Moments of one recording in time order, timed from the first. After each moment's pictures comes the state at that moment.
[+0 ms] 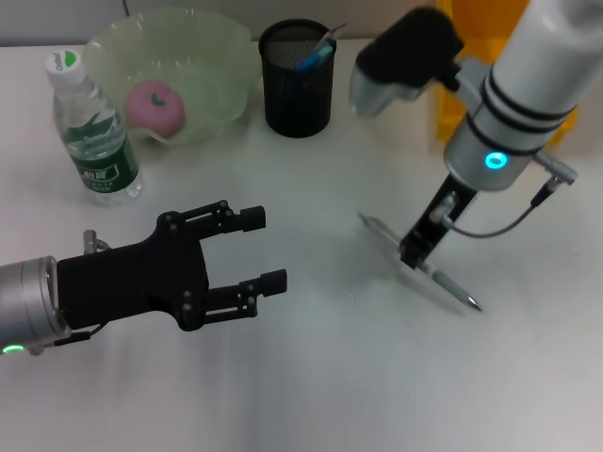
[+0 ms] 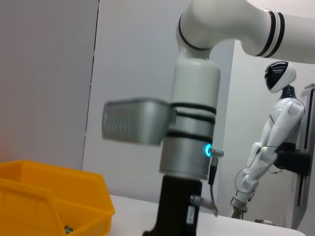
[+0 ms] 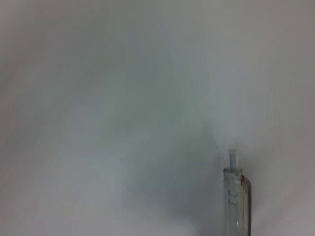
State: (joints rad) left arm -0.44 -2.06 0.78 0.39 1.79 1.75 -0.93; right arm 0.96 2.08 -1.54 -0.88 -2.58 -1.50 2.71
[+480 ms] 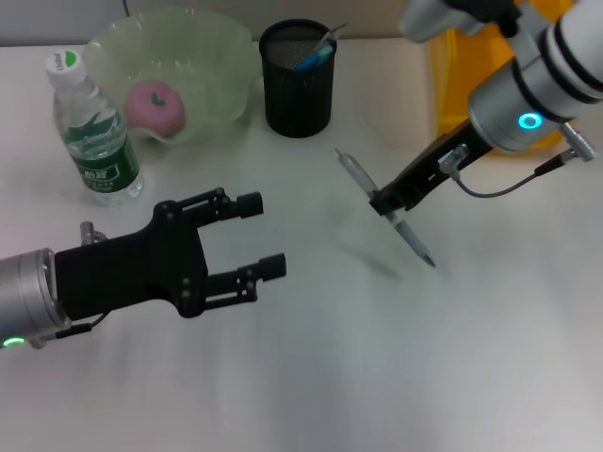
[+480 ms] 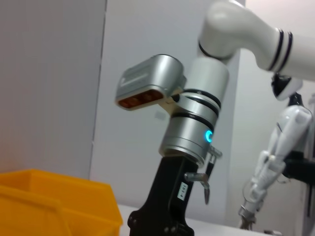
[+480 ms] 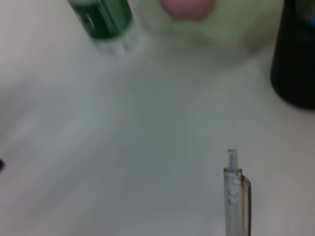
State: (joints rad) left arm -0.45 -2.07 0.75 0.38 1.77 1.75 -0.93; right arm 0.81 2.08 -1.33 -1.06 -2.45 -1.45 2.51
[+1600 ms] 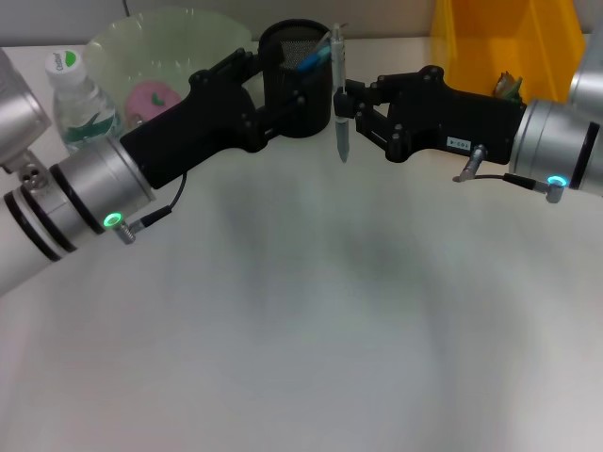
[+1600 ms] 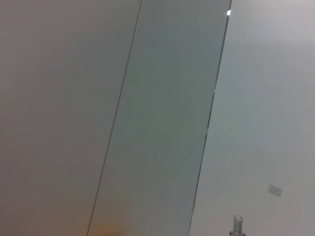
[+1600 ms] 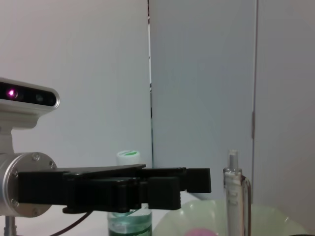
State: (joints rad) left arm -0.68 -2.08 0.74 0.08 1.39 1.47 -0.85; right arm 0.50 2.09 -1.29 -0.72 -1.35 -1.13 1.19
